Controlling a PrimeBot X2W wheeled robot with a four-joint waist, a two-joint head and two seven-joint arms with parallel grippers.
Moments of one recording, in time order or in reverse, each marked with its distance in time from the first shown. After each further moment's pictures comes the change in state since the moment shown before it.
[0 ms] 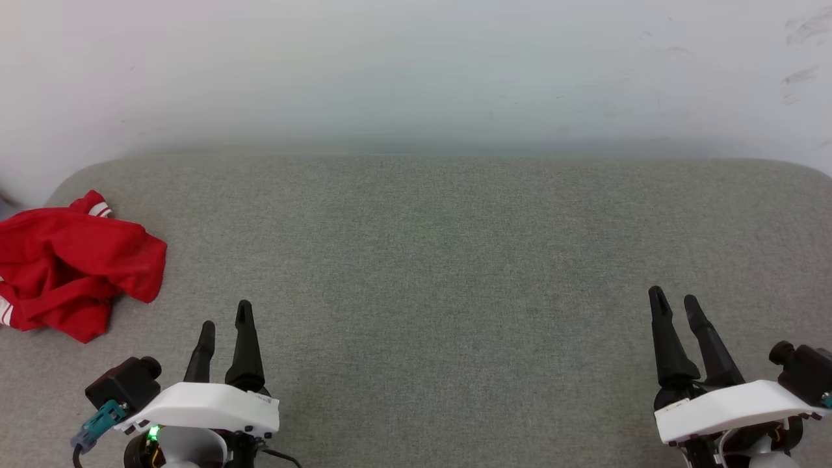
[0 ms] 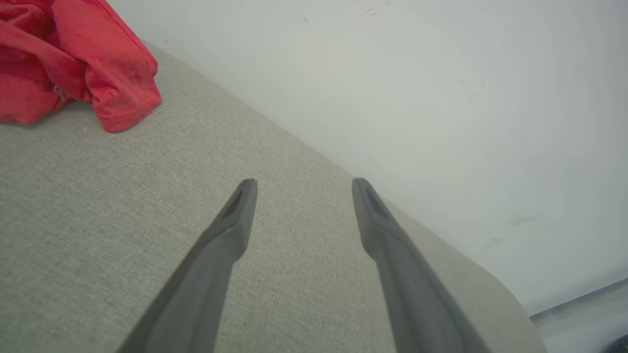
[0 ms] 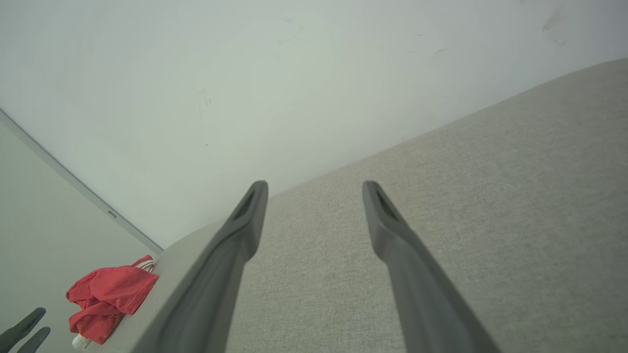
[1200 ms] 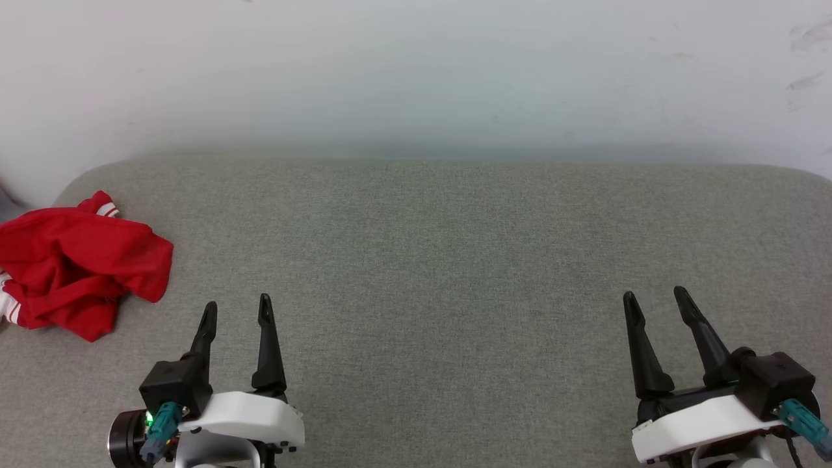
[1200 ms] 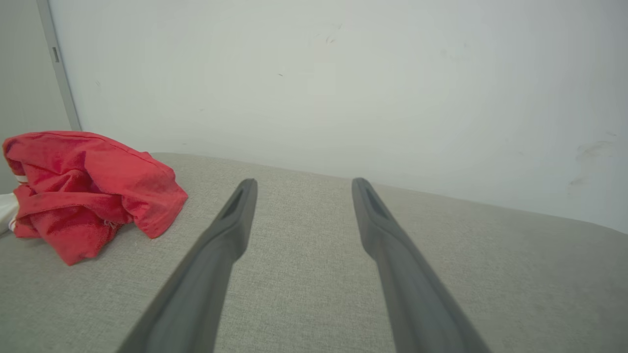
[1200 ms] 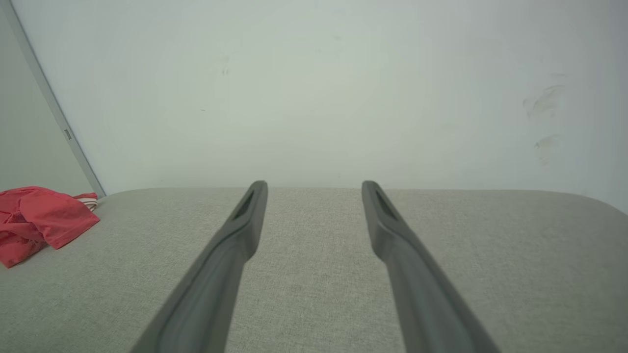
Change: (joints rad) left arm 0.018 0.066 -0.129 -0.057 0.376 0.093 -0.090; right arm 0.030 0.000 0.041 -0.062 -0.413 0.000 -0.088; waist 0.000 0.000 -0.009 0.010
